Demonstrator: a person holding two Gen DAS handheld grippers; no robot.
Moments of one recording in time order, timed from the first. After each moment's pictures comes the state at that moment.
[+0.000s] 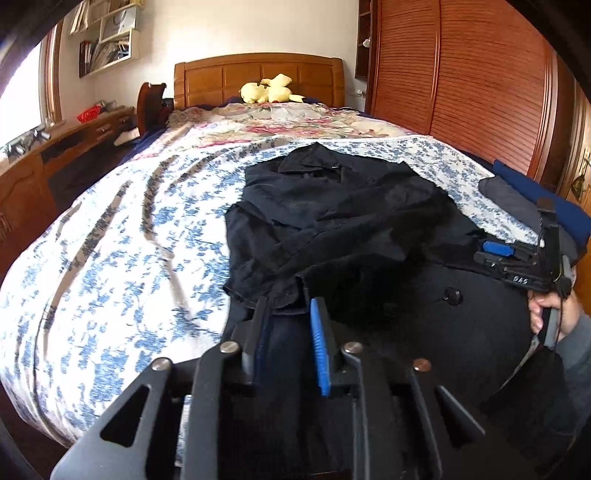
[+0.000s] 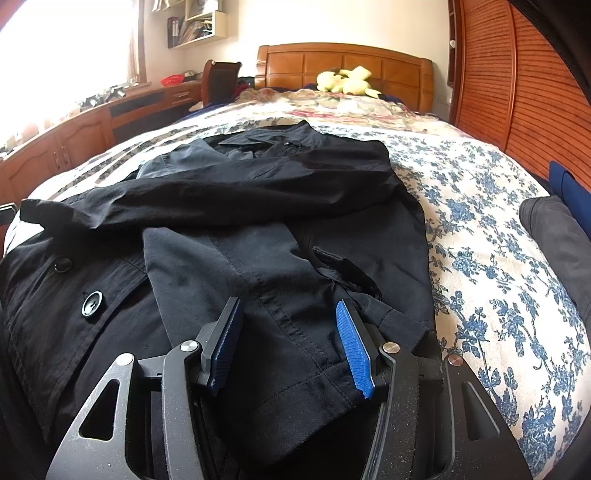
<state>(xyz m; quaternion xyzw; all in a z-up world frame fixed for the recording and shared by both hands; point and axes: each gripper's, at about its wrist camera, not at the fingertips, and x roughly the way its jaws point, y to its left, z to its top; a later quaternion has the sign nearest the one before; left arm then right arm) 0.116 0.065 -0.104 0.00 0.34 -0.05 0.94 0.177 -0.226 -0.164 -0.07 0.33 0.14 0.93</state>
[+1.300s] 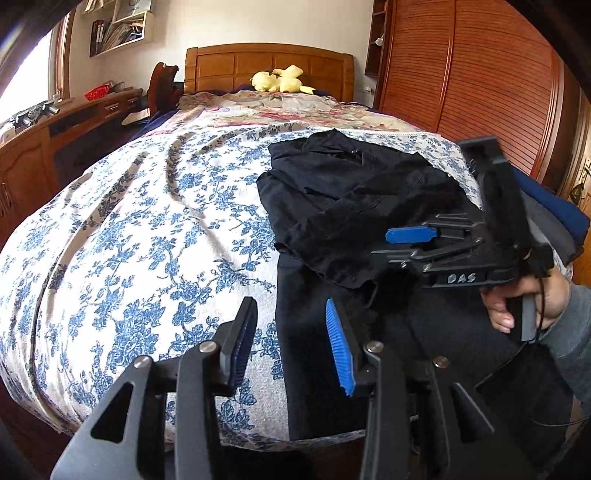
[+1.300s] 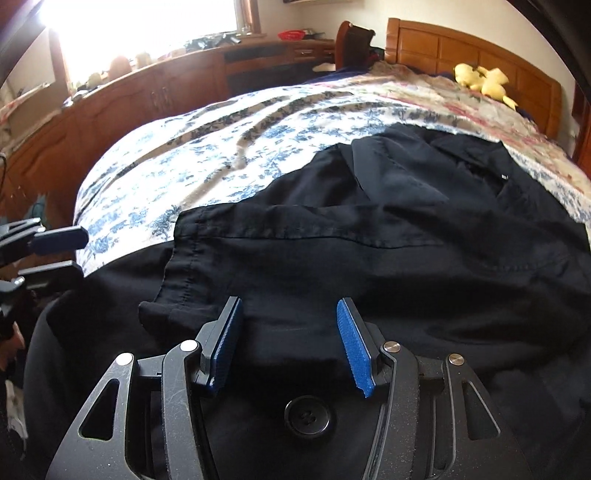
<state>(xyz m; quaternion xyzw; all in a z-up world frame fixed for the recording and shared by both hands) 0.090 0.119 -0.134 -0.04 0.36 -0.06 0.93 0.205 0.013 -0.166 -0.12 0.39 0.34 0.85</state>
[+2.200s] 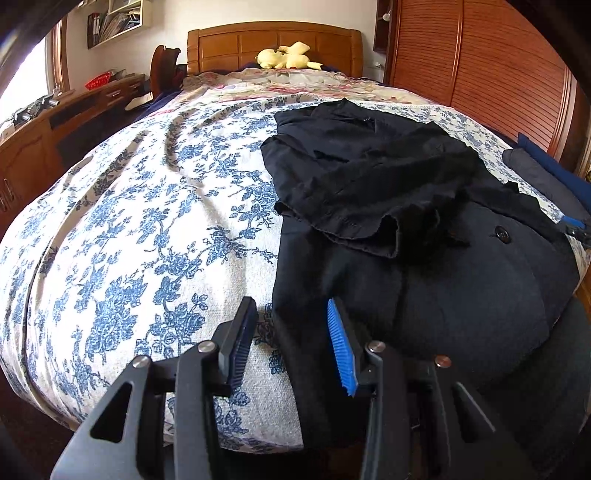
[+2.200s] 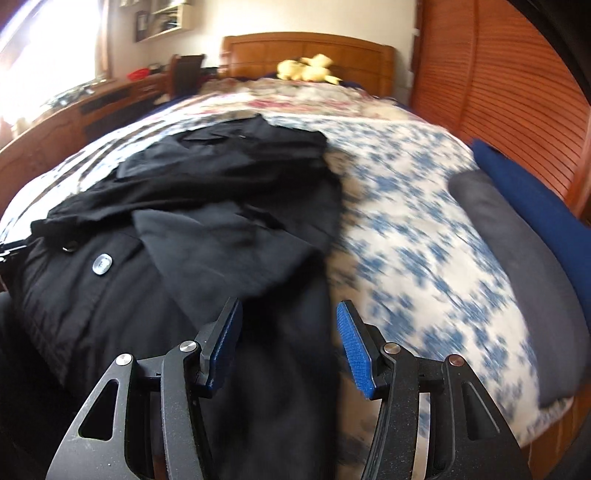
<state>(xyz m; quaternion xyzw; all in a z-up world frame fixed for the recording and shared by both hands) 0.106 0.109 -0.166 -0.01 0.40 -0.03 0.92 0.109 -0.286 -0.133 -0.06 0.38 0.06 0.92</state>
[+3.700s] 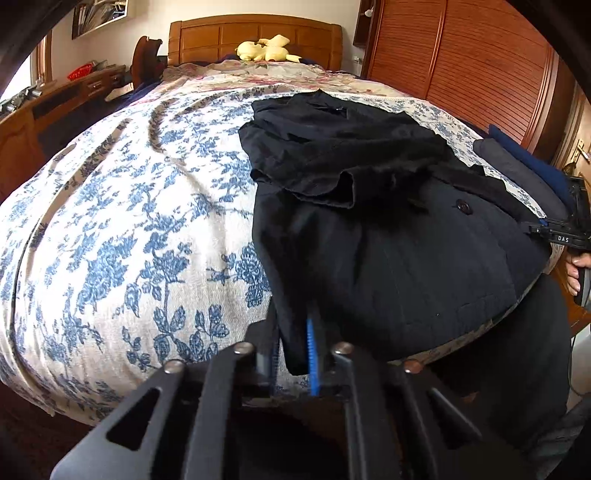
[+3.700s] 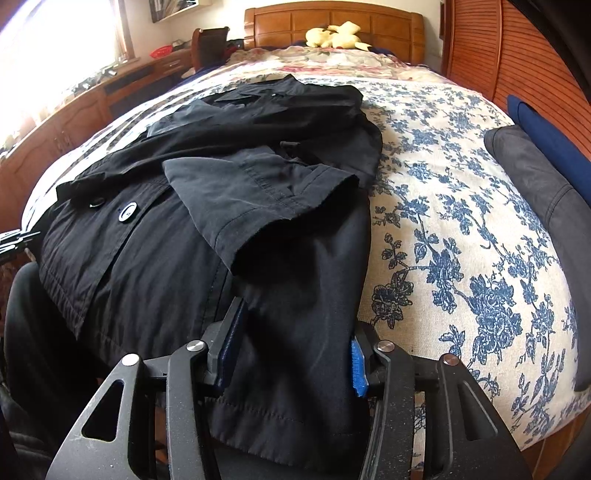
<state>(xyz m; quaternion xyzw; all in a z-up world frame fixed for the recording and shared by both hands) 0.068 0.106 -0.163 -0.03 0.41 -0.08 0.91 0.104 -0.279 -0.157 -0.04 0.42 0.14 0.89</state>
